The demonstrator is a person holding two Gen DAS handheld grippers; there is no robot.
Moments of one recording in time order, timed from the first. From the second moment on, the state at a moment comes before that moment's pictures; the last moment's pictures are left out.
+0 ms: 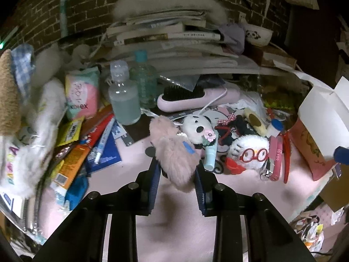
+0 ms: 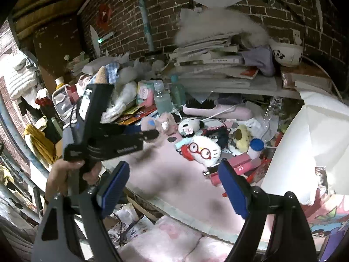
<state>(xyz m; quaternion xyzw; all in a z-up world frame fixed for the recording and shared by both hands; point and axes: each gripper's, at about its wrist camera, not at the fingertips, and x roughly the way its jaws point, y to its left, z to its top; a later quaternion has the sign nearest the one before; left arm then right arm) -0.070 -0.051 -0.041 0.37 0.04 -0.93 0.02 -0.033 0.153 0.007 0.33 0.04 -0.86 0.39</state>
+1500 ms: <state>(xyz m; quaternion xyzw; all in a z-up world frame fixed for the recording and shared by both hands) -0.133 0.246 0.038 0.38 -0.13 -0.86 -0.31 0.008 0.252 -0.044 0.32 0.06 -0.87 0.38</state>
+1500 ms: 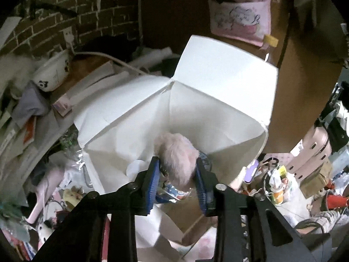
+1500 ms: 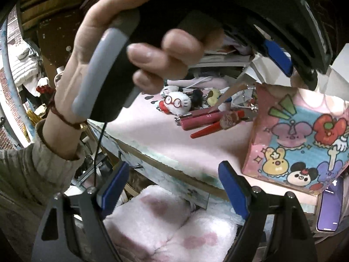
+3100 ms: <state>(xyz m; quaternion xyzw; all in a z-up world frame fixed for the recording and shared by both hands) -0.032 -0.015 -0.001 0.30 0.00 -0.95 -0.04 -0.069 0.172 -0.085 0.29 0.01 -0.95 0.10</state>
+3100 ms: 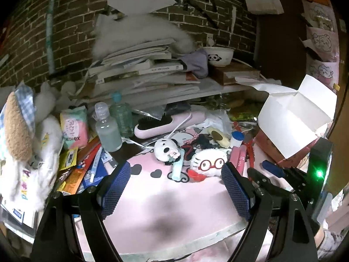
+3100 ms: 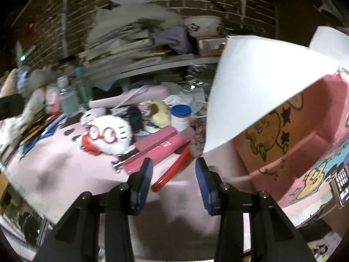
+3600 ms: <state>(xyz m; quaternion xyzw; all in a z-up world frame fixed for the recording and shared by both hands) -0.039 -0.008 -0.006 0.31 0.00 -0.95 -0.03 -0.078 0.175 -0.096 0.28 0.01 -0.96 0.08</state>
